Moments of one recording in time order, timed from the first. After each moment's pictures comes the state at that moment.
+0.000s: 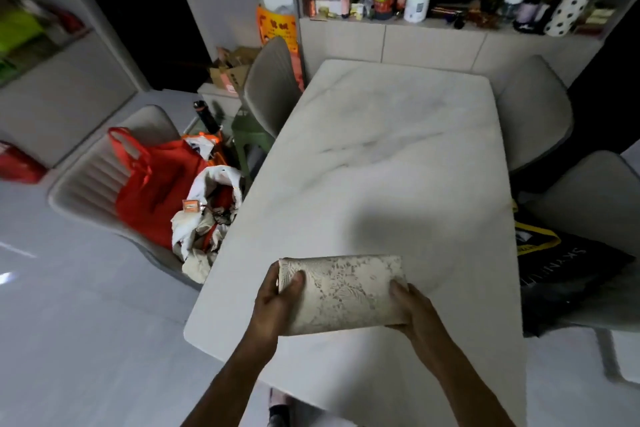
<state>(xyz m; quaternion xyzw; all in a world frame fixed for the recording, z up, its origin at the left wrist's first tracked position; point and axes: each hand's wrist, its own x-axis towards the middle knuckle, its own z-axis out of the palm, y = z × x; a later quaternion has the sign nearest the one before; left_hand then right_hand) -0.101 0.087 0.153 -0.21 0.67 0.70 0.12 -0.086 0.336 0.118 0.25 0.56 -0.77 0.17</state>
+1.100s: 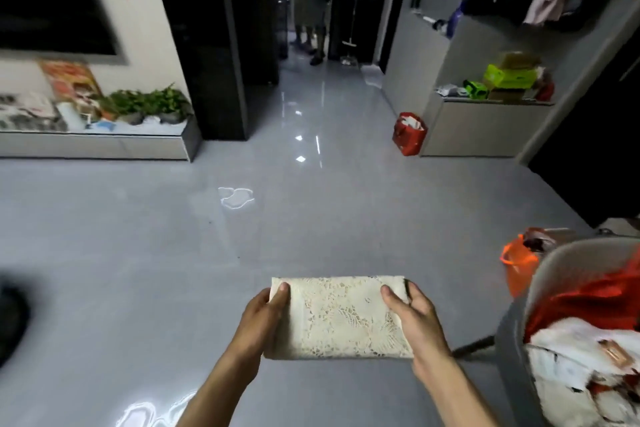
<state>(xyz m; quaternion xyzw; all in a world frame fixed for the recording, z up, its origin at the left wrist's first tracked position) 0.411 -0.574 0.206 -0.55 0.45 0.66 -0.26 0.181 -0.472 0.231 -0.21 0.67 -0.57 0.43</state>
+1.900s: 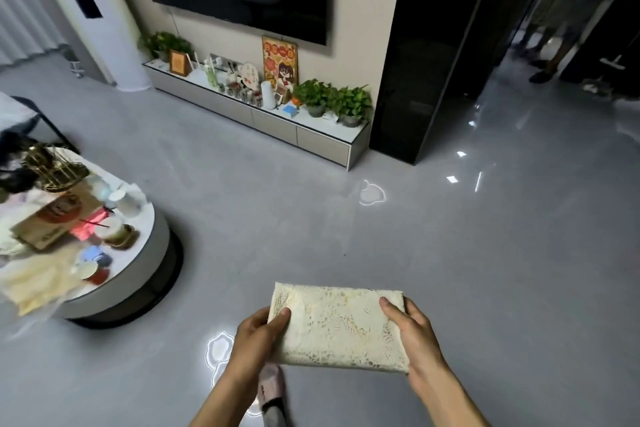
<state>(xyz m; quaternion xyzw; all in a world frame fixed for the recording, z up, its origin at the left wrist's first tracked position) 0.632 -1.006 0.168 -0.67 0.23 0.56 -0.44 0.389 -1.060 0.172 -0.29 0.60 -0.37 0.65</state>
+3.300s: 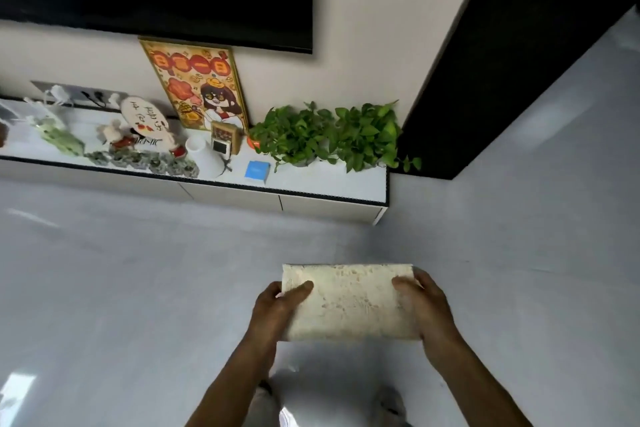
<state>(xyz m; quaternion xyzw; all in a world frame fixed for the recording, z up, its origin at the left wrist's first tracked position) 1.047 -2.058 -0.016 -0.62 0.27 0.70 -0.24 0.801 -2.012 -0.006 -0.13 0.74 -0.41 0.51</state>
